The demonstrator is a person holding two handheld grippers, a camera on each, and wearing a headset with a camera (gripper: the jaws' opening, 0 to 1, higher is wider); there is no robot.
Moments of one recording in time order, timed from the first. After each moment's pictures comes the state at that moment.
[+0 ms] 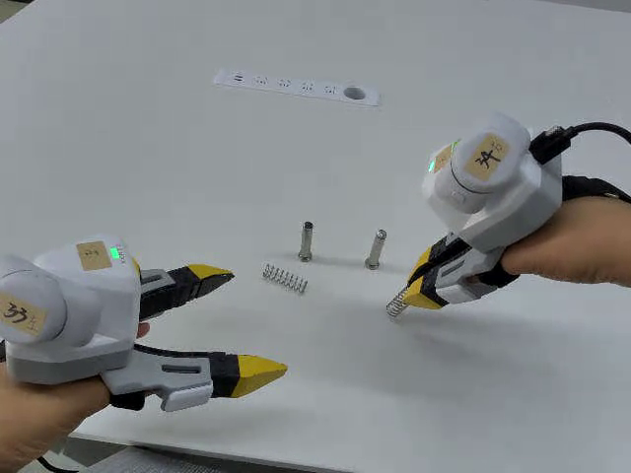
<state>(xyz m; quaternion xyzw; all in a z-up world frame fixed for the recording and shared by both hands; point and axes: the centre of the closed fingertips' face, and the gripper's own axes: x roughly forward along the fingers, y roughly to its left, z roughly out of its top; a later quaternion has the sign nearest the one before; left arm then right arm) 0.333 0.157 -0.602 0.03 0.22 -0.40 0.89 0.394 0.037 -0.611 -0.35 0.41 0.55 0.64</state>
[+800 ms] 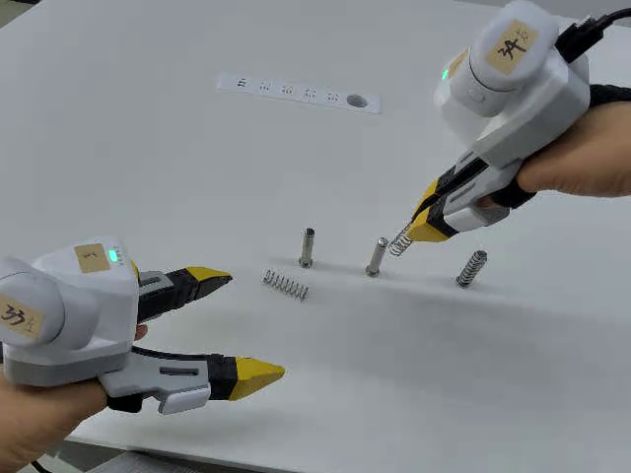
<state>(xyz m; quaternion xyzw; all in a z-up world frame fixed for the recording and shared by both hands) 0.333 0.161 -0.601 0.02 0.21 -0.40 0.89 0.435 0.056 -0.553 -0.38 0.38 0.54 0.65</state>
